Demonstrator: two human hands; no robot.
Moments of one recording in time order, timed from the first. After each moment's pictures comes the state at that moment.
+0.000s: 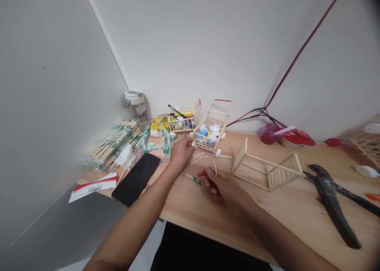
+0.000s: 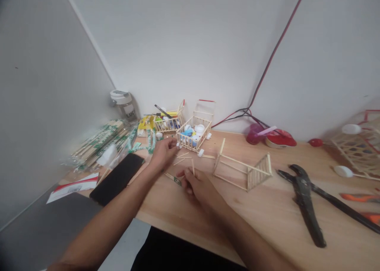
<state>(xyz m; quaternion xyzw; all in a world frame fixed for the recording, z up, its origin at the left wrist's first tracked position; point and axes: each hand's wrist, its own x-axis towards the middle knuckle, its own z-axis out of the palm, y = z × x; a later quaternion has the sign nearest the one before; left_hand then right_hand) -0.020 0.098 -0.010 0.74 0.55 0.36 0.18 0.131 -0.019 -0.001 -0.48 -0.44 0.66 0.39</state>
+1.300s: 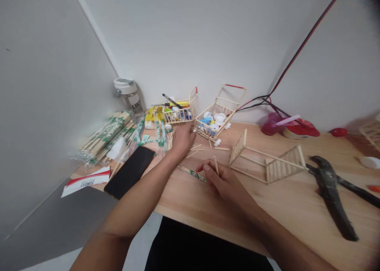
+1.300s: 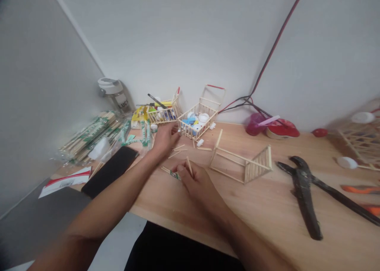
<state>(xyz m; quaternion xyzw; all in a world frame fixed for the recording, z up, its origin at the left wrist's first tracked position) 0.003 0.119 -0.008 0.77 0.53 0.35 0.12 0.142 -0.027 0.010 -0.50 -0.58 0.51 0.39</state>
